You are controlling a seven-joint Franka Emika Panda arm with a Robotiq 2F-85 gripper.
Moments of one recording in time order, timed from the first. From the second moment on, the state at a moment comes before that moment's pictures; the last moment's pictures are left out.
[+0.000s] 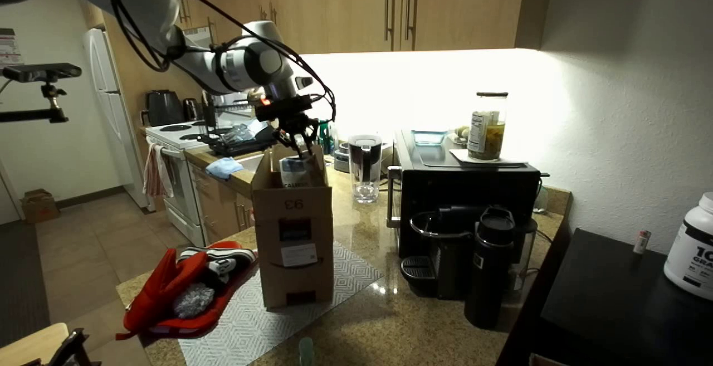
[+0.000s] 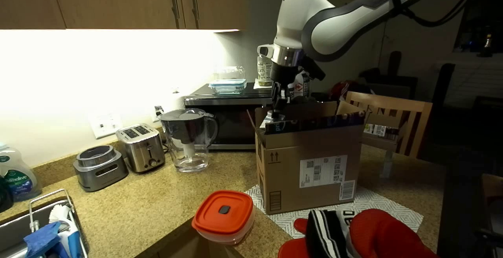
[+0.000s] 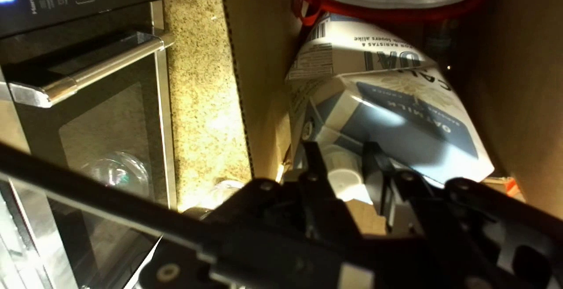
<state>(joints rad) 0.13 0.36 0.13 -1.72 -0.23 2.34 -0.39</state>
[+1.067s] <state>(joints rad) 0.12 0.23 0.12 -1.72 -0.13 2.34 -0.34</state>
